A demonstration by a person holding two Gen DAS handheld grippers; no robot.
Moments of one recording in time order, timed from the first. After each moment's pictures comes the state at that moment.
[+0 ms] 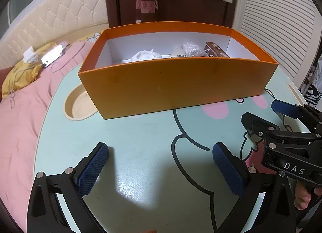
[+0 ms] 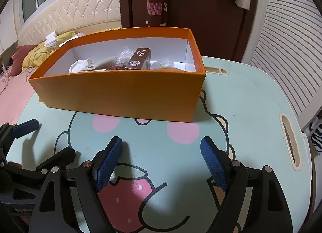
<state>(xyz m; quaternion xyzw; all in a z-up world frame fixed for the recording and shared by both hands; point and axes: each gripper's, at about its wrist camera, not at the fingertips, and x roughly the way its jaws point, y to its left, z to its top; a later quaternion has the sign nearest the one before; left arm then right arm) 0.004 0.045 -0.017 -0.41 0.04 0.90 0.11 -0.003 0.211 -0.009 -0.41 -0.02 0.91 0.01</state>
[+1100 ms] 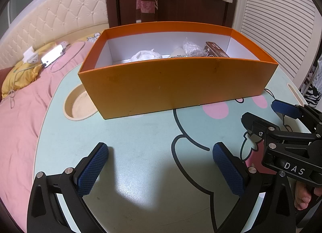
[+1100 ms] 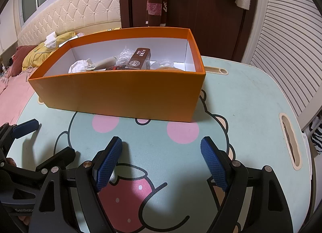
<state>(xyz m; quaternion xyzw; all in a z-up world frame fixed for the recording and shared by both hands) 0.004 0.046 -0.015 -0.41 0.04 0.90 0.11 -0.004 0.212 -0.010 -0.40 -0.02 0.91 0.01</state>
